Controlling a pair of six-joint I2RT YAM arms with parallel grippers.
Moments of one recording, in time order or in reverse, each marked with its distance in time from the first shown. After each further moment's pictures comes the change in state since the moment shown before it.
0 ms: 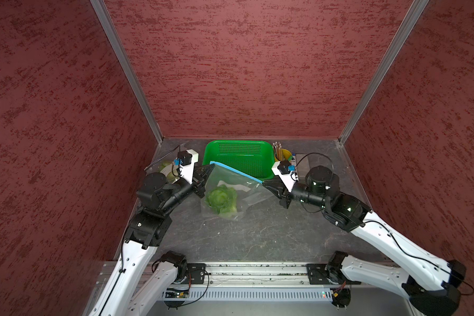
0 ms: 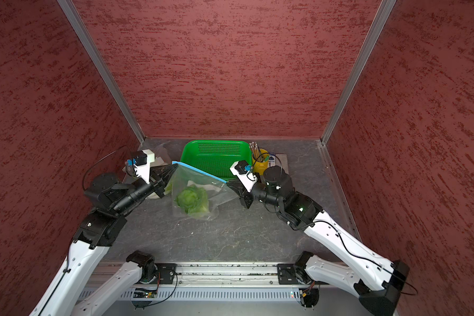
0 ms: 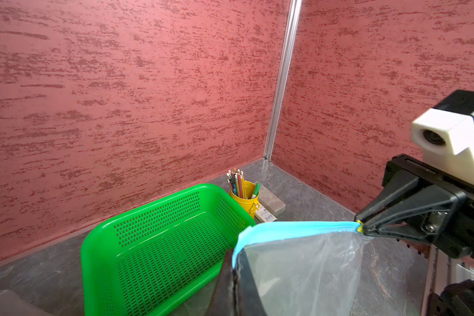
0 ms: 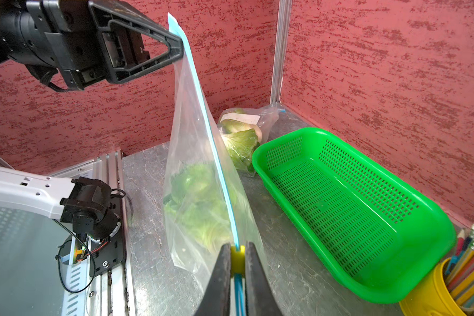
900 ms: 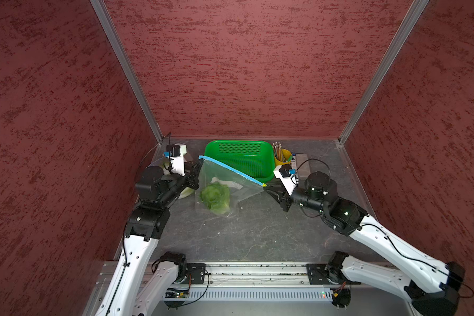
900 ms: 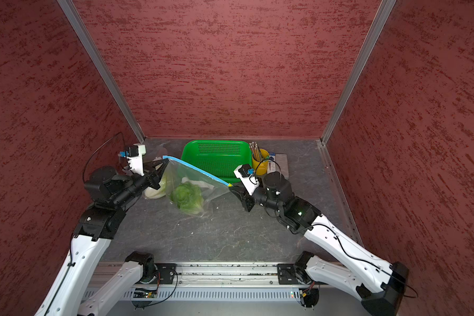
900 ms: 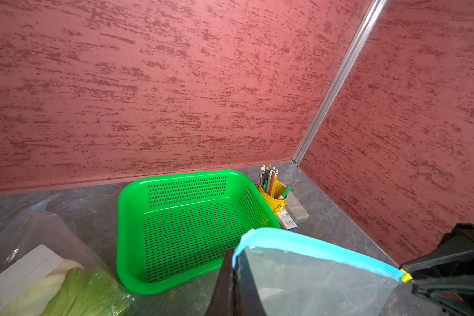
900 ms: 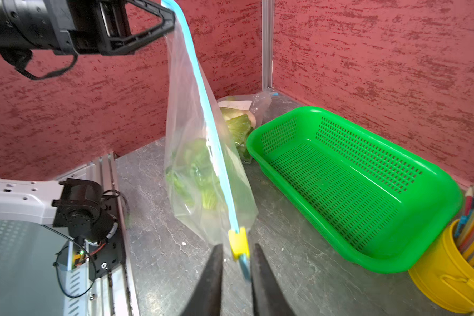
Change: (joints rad) left arm 0.142 0.055 0.024 -0.056 -0.046 -0.145; right arm -0.007 -0.027 -0.102 0.049 0.042 0.061
